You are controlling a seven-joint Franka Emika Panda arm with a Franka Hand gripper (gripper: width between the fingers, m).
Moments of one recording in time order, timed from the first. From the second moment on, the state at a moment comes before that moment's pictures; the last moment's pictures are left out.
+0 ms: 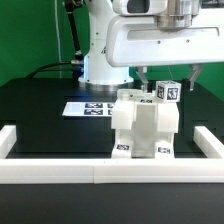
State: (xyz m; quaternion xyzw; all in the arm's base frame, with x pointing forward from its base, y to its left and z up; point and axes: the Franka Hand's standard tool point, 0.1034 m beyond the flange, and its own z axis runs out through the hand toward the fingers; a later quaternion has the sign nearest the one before) arm 0.580 0.067 0.117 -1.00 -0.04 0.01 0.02
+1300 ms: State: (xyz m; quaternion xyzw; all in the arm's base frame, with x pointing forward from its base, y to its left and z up) arm 0.579 0.068 0.117 -0.95 0.31 0.02 0.01
